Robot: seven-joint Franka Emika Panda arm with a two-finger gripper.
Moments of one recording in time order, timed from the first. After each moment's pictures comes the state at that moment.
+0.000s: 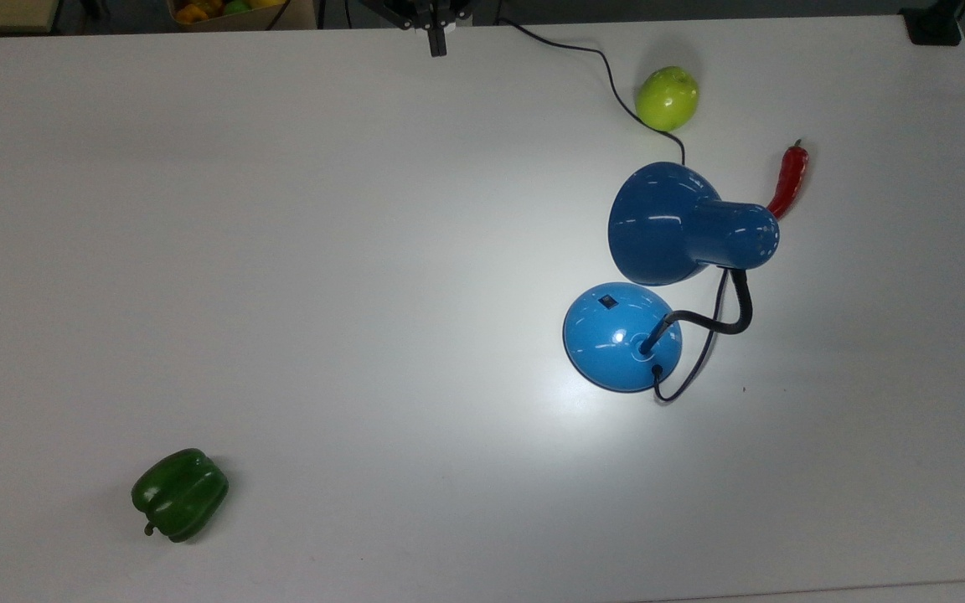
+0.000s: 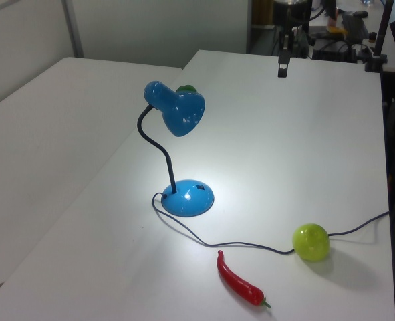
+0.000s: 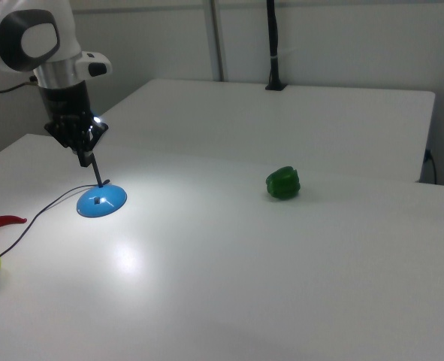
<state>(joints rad) 0.12 0.00 0.02 -1.69 0.05 1.69 -0.11</state>
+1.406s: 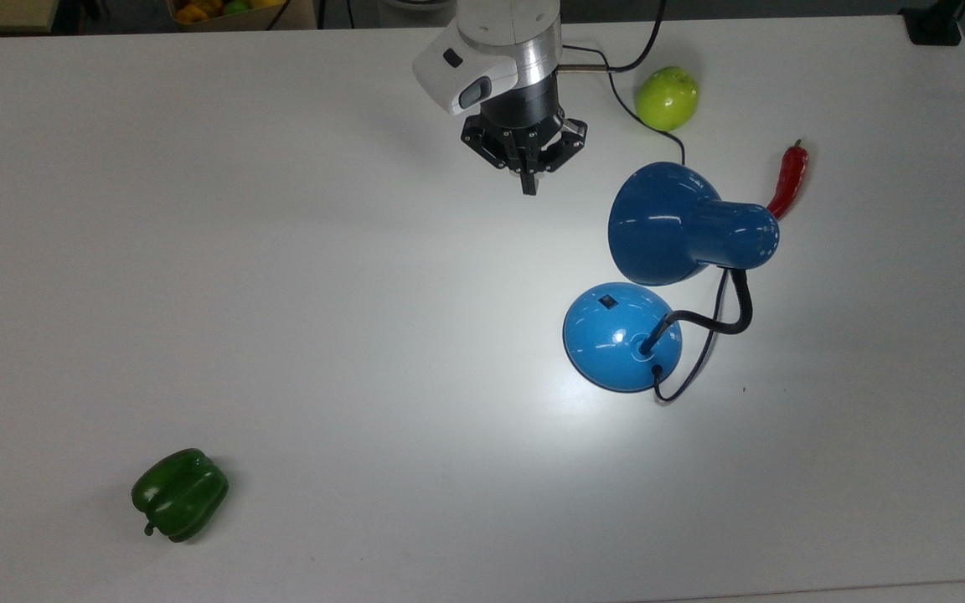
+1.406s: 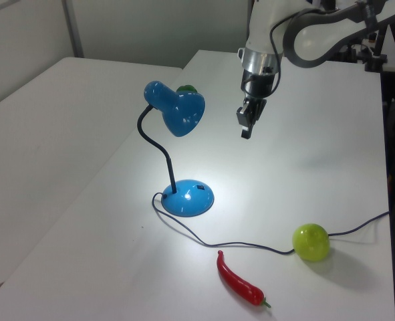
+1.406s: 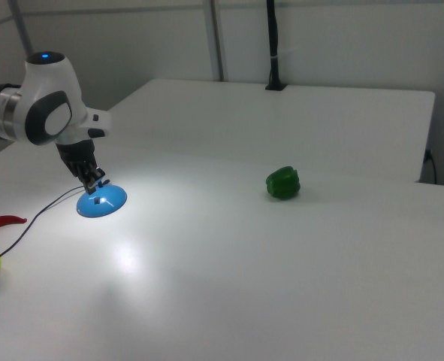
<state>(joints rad) 0.16 0.16 0.11 -1.88 0.14 2.21 0.35</state>
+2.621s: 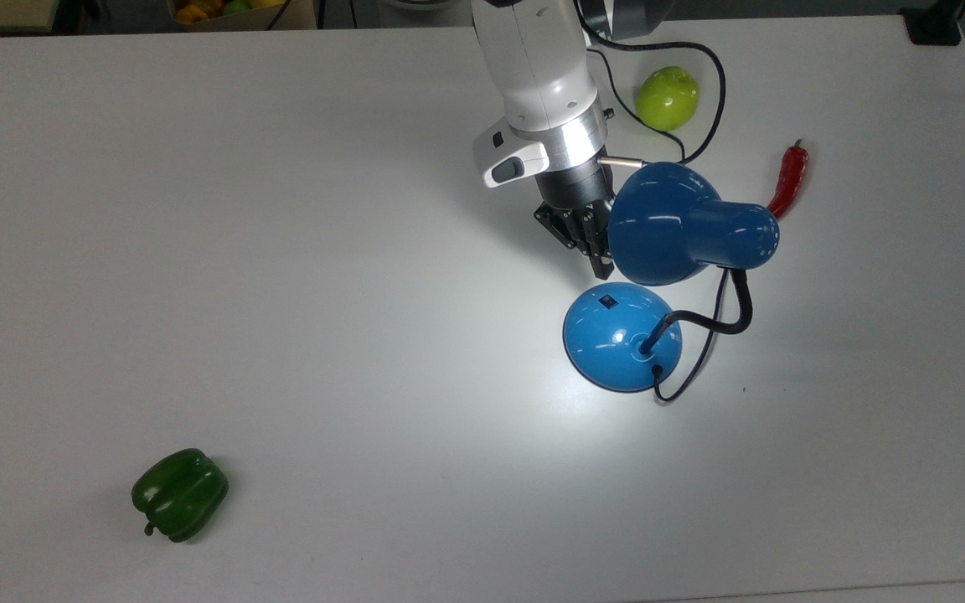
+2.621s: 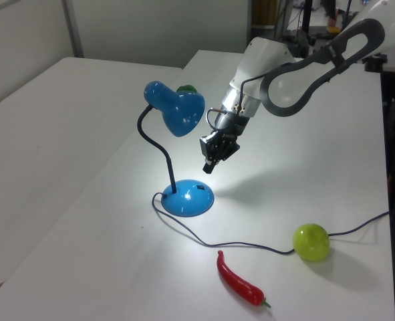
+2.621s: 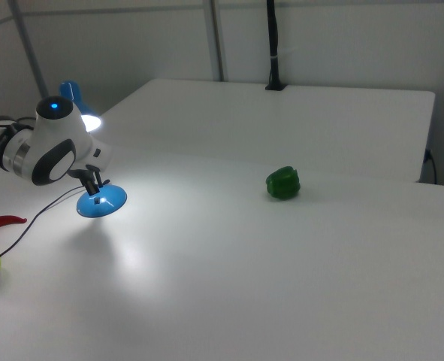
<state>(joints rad) 0.21 0.37 0.16 -1.88 0.39 2.66 0.56</state>
